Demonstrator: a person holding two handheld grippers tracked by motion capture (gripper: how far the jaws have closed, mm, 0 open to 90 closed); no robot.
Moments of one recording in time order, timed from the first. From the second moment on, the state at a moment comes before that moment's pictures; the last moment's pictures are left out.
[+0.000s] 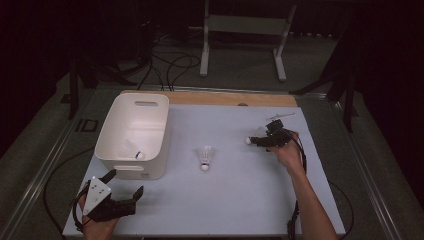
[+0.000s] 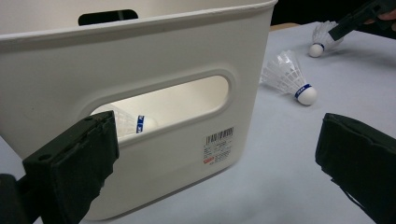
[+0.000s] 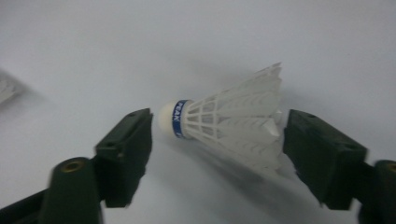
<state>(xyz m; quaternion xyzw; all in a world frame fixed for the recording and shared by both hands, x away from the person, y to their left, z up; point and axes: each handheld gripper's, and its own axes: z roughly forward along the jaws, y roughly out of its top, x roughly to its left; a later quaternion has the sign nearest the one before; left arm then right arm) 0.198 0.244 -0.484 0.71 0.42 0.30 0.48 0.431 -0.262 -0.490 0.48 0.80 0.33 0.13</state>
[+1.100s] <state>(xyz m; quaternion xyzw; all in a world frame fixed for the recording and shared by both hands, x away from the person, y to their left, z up) 0.198 0.244 -0.484 0.71 0.42 0.30 0.48 0.415 -0.239 -0.473 0.41 0.84 0.33 0.14</state>
